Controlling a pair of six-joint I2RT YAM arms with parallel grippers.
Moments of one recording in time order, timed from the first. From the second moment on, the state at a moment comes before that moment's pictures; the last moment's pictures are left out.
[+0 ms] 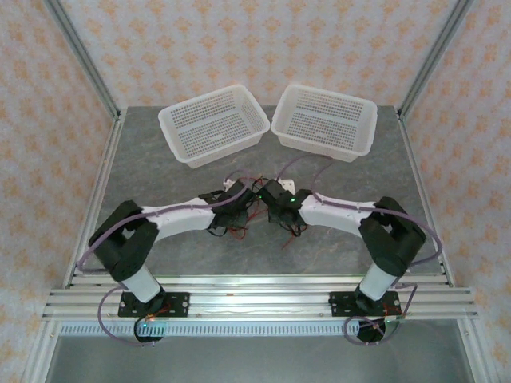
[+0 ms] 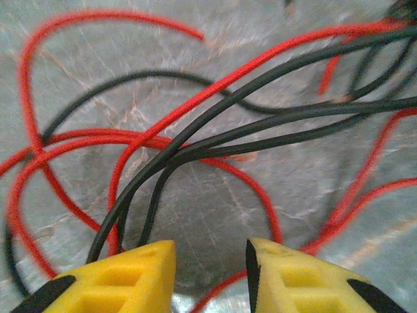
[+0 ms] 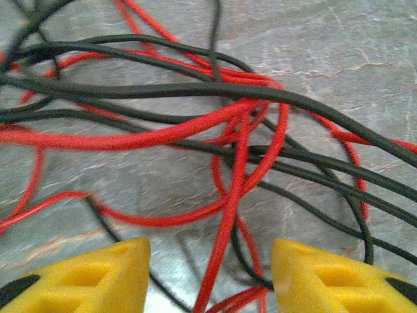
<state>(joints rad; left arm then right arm) -0.71 1.67 0.89 -0.37 -0.26 -0.60 0.83 1.69 1.00 -0.53 0.34 0.72</state>
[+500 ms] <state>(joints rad) -0.66 1.67 0.83 -0.28 -0.29 -0.63 0.73 1.49 0.92 -0.59 0.49 0.63</state>
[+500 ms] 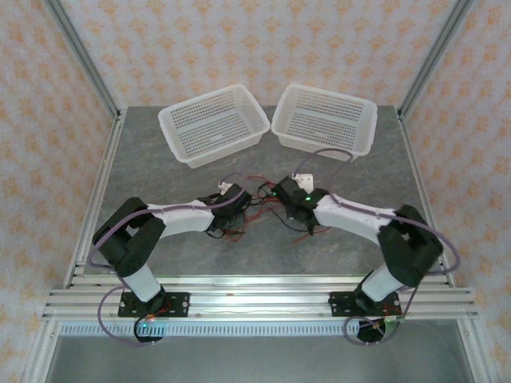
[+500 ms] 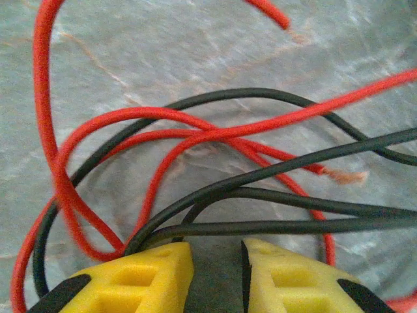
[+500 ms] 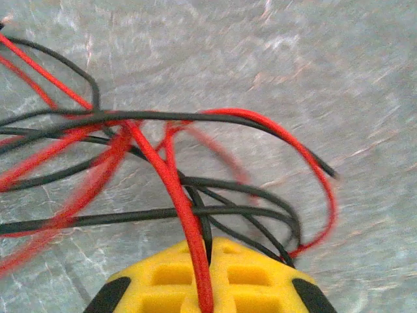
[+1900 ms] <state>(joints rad) -0.55 1.20 1.08 -0.63 -0.24 -0.46 0.57 1.01 0.88 -0.60 0.12 0.60</state>
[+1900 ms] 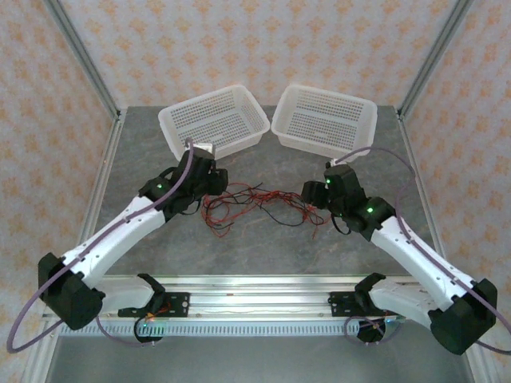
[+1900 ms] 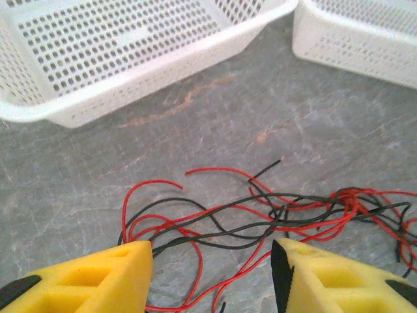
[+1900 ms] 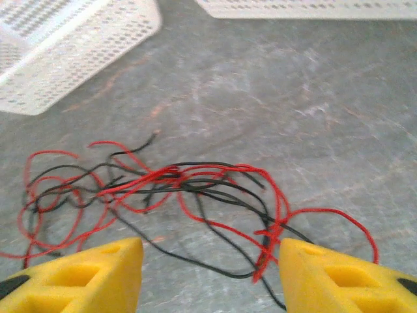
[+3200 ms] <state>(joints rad) -0.50 0.97 0.93 -0.50 -0.10 -0.49 0.84 1.78 1.00 -0.35 0.22 0.27</state>
